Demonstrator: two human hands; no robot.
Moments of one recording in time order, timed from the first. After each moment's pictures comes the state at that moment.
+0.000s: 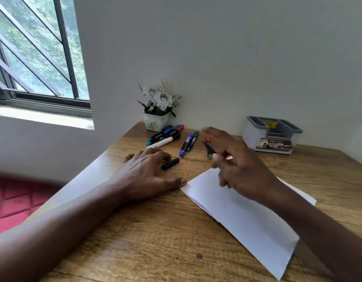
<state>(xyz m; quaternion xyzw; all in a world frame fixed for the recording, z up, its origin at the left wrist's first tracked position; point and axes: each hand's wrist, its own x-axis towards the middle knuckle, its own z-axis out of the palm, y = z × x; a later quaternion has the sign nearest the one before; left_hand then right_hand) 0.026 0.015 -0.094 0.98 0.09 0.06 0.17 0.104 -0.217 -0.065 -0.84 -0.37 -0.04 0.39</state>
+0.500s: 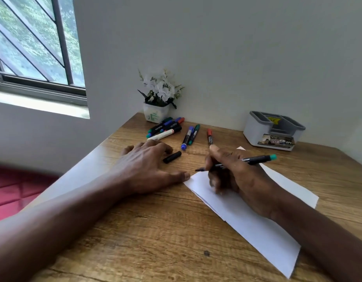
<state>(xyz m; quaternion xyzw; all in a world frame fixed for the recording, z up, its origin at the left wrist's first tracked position) 0.024 0.014 -0.091 0.98 0.09 0.04 0.17 0.087 -0.206 -0.078 -0.71 -0.29 0.19 0.61</state>
